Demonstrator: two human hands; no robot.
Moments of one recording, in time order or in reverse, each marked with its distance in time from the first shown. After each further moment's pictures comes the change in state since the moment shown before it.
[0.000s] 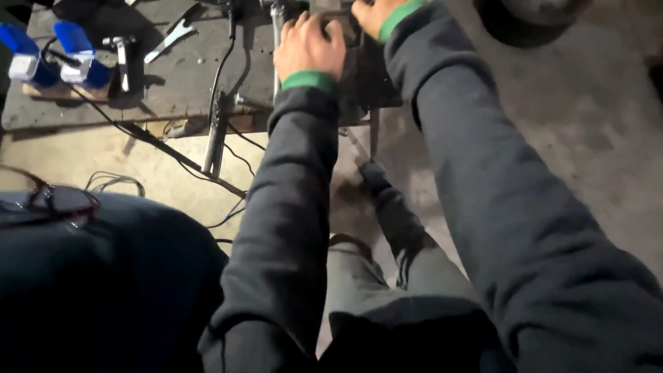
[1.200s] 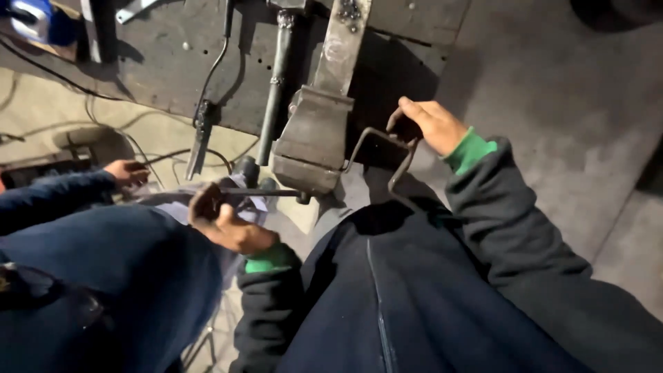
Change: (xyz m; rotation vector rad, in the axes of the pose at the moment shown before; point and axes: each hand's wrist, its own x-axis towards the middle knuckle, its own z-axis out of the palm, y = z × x) left_hand -0.089 -0.003 -0.103 -0.481 0.524 -0.596; right_hand -0.013 0.025 -0.088 1.009 -1.070 0.215
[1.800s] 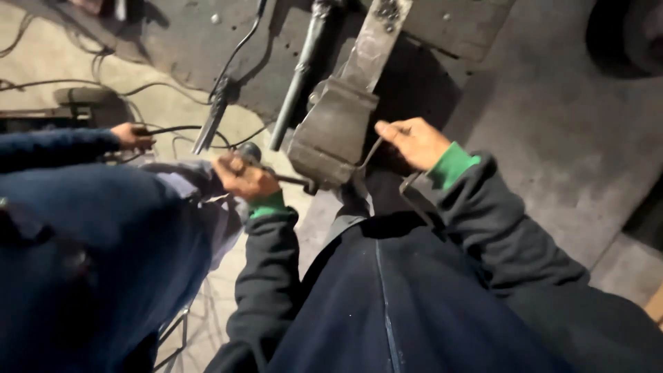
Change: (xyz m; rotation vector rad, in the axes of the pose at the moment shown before) left_hand 0.000 -0.093 0.002 0.400 0.066 -0.093; right_hand 0.023 0.015 0.037 -0.187 -0.048 0.065
